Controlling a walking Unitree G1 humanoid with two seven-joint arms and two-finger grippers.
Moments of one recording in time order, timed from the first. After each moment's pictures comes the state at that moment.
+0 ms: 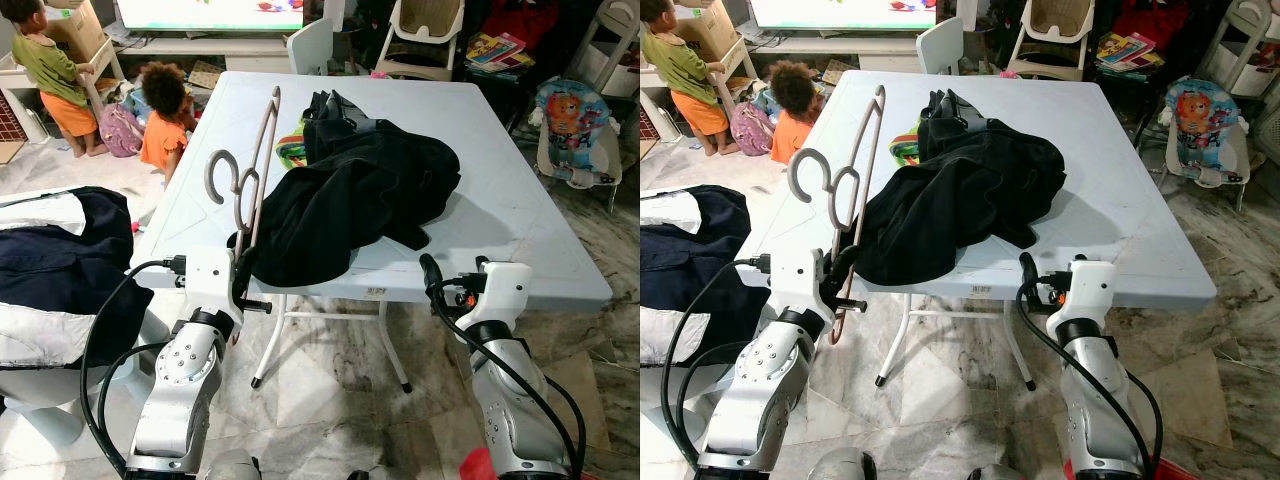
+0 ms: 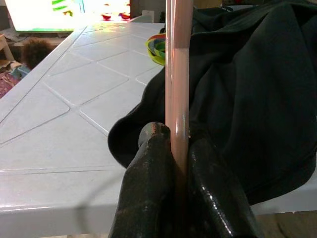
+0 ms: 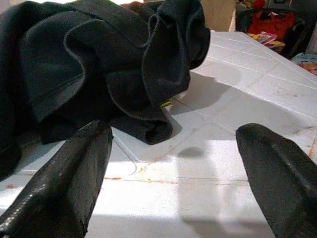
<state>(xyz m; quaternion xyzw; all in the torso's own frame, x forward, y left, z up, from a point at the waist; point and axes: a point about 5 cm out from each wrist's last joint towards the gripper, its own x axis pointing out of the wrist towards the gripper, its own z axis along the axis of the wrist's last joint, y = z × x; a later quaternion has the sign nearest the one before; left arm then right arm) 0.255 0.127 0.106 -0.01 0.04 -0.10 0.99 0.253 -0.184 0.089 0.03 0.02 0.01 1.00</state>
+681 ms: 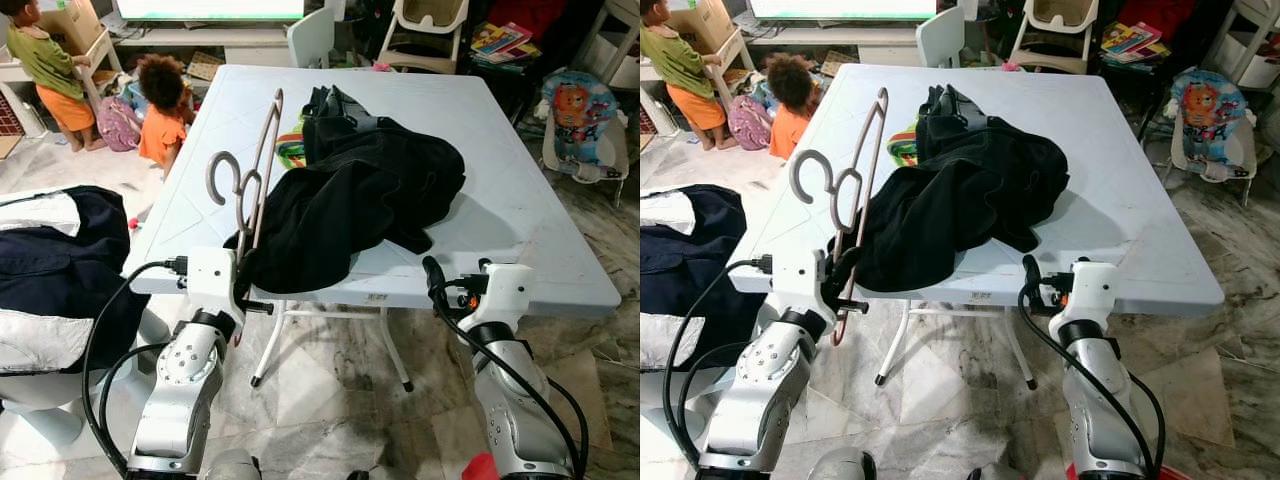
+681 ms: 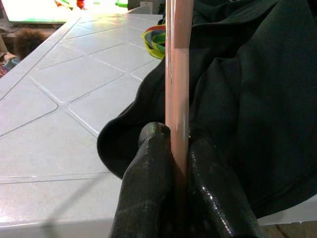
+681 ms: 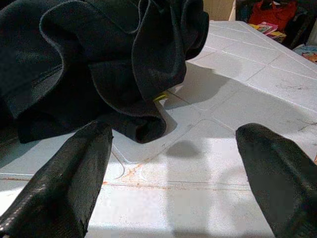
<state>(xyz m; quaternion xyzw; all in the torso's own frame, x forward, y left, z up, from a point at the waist) 0.255 0.125 0.105 -0.02 0.05 -0.10 0.99 0.252 -0.186 0.087 0.03 0.03 0.00 1.00</state>
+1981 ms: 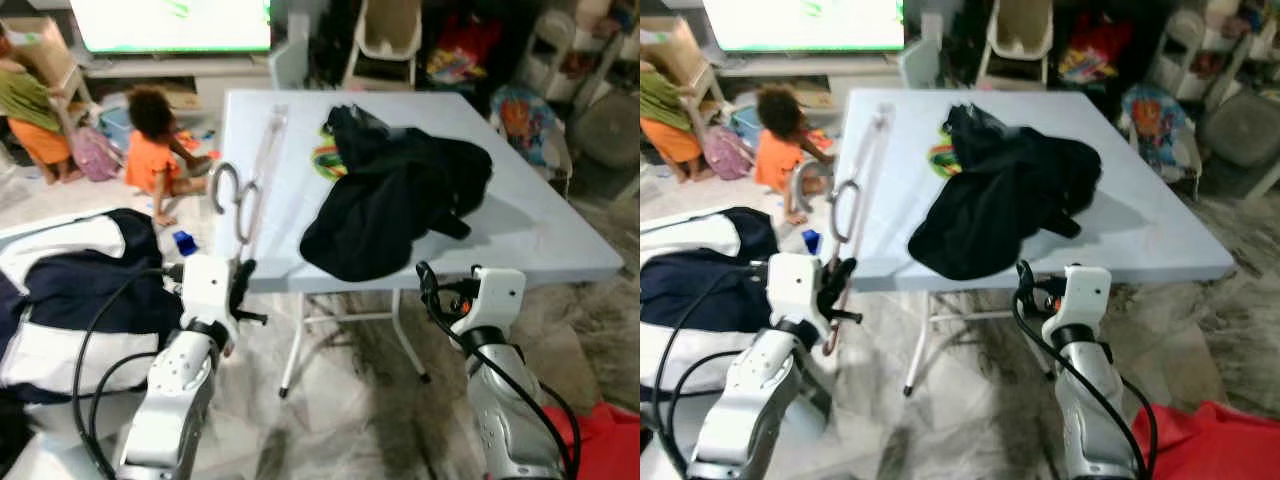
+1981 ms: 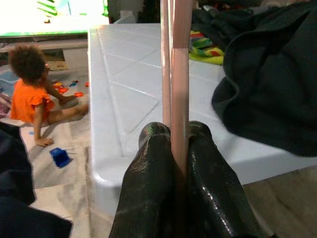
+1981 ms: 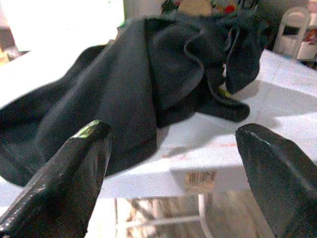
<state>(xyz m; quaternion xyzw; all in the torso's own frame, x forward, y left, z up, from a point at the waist) 0.252 0.131 0.102 0.00 0.06 -0.10 0.99 0.259 -0.181 0.093 0.03 0.02 0.01 1.00</state>
